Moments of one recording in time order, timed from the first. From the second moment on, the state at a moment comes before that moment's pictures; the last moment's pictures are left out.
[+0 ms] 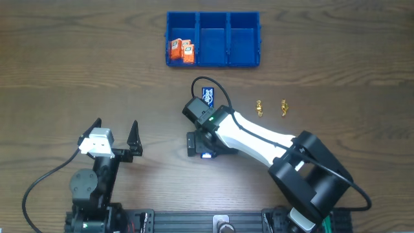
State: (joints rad) left arm -0.04 0.01 0.02 -0.11 0.10 -0.09; right arm 0.81 1.81 1.07 -0.74 -0.12 0.73
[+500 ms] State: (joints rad) left arm -0.04 0.01 0.02 -0.11 0.10 -0.09; right arm 0.84 1.83 1.07 -0.71 -0.07 0.79
